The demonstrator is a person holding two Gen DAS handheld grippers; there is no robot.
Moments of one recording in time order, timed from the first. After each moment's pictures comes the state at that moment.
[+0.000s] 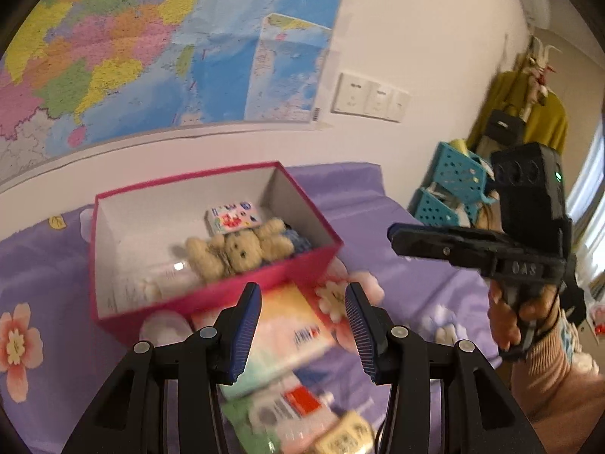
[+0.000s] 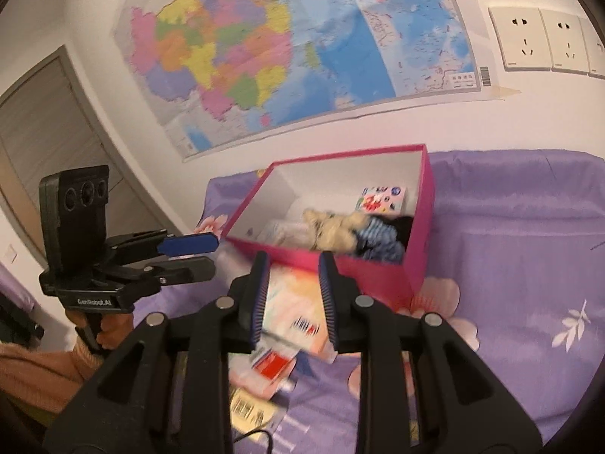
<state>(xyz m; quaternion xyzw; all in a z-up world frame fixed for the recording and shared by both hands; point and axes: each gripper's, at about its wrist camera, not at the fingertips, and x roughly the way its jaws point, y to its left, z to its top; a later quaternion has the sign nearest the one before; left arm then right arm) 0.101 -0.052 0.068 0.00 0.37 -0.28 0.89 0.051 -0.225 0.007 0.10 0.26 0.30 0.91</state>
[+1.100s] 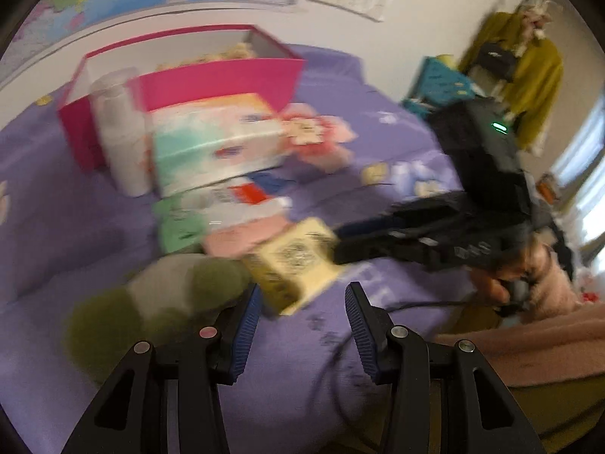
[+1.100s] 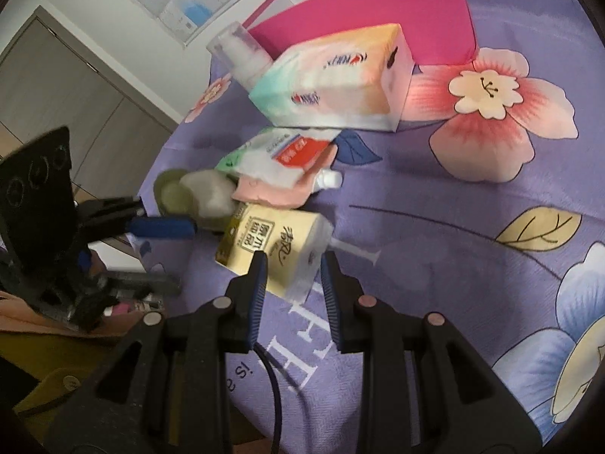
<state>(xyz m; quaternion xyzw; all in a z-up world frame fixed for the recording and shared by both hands) -0.004 -0.054 -0.035 0.02 0.49 -0.27 0.83 -0.002 -0.173 -0.144 0.09 0.44 0.33 0.83</state>
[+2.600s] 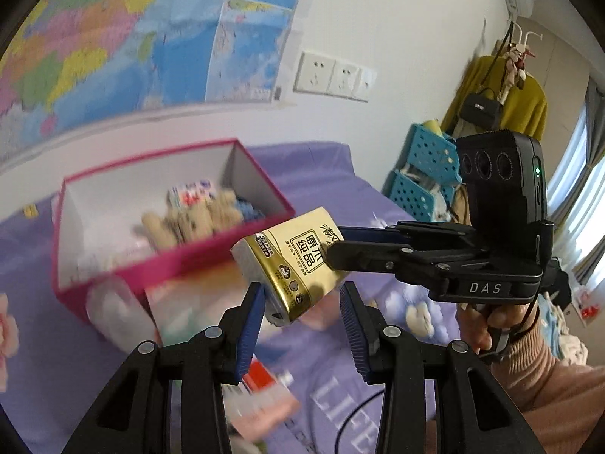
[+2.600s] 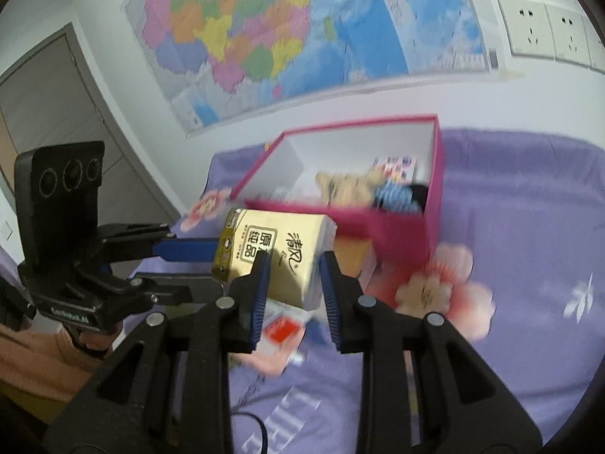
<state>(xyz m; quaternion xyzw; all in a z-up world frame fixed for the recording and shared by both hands) 0.090 -0.083 0.062 0.00 0.38 -0.31 0.87 0.035 -0.207 -0.016 0.08 0.27 0.30 0.91</state>
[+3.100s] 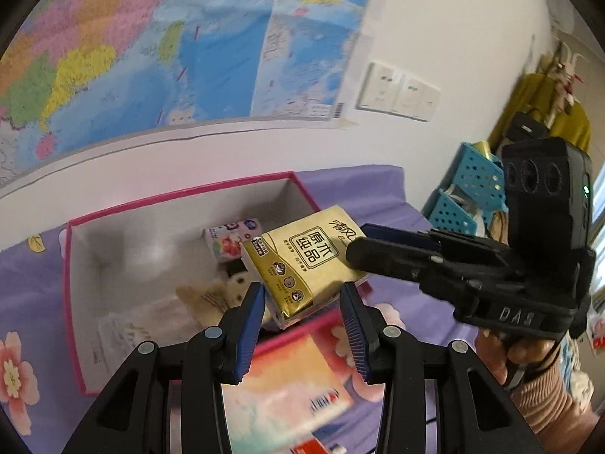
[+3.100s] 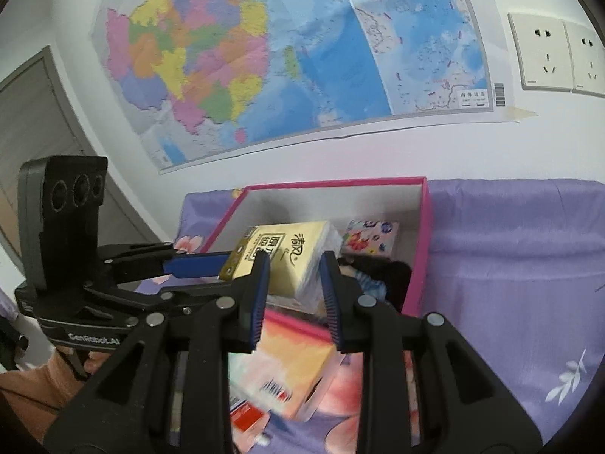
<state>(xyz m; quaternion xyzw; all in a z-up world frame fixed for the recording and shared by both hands) 0.200 -0.084 0.062 -0.01 0.41 -0.25 0.88 0.130 -0.210 0.014 0.09 0.26 0.27 0.92</state>
